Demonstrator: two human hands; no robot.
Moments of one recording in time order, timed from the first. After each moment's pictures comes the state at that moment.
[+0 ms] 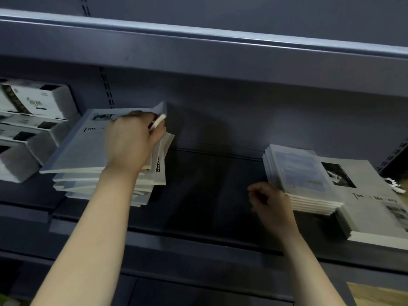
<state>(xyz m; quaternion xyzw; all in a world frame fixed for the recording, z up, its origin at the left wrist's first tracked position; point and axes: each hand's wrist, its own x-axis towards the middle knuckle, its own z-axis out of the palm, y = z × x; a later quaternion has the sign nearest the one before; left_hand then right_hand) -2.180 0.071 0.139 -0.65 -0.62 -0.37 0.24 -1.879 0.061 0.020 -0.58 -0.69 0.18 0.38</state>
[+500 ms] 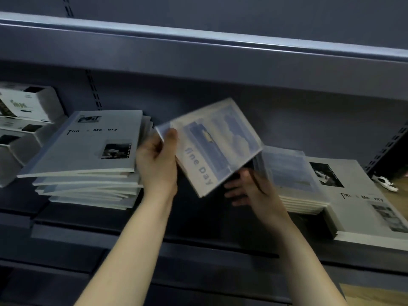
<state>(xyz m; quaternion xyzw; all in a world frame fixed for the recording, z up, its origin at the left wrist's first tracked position) -2.078 0.059 0.111 -0.35 -0.42 -0.78 -0.30 -1.884 0.063 0.053 -0.45 -0.60 0.47 0.46</state>
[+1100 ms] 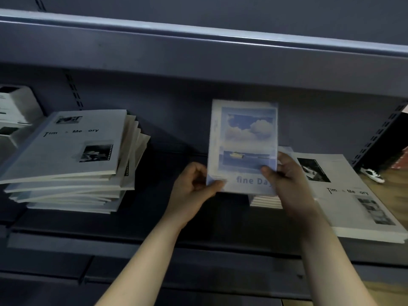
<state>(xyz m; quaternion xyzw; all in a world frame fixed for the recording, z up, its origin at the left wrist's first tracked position) -2.034 0.062 0.044 -0.55 -0.44 -0.54 -0.46 -1.815 0.081 0.071 -0.51 -0.58 0.35 0.53</state>
